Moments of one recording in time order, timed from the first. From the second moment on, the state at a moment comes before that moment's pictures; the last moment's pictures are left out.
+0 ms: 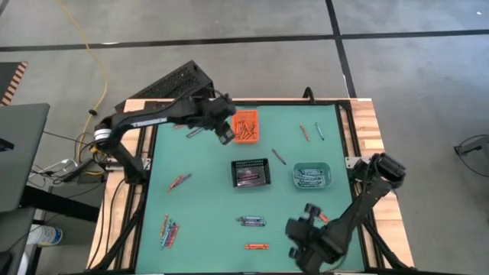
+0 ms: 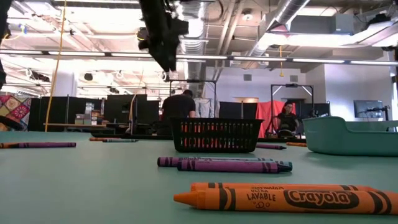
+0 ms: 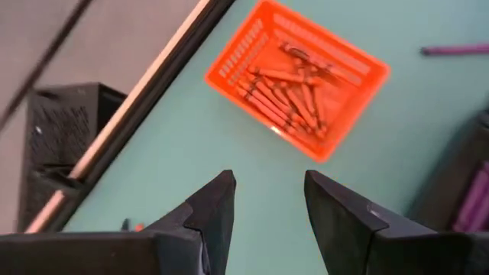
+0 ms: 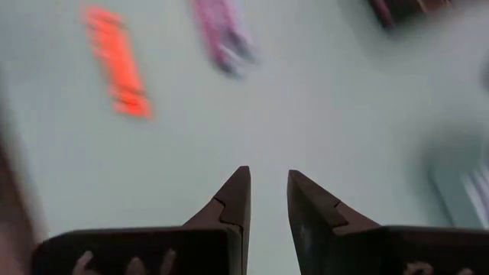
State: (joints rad) left arm 0.29 1.65 1.57 -0.94 -0.34 -0.23; right arm 0.84 1.89 1.50 -1.13 0.50 1.18
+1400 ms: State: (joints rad) left arm -0.54 0.92 0.44 0.25 -0.43 -0.32; right arm 0.96 1.34 0.85 -0.89 0.08 1.79
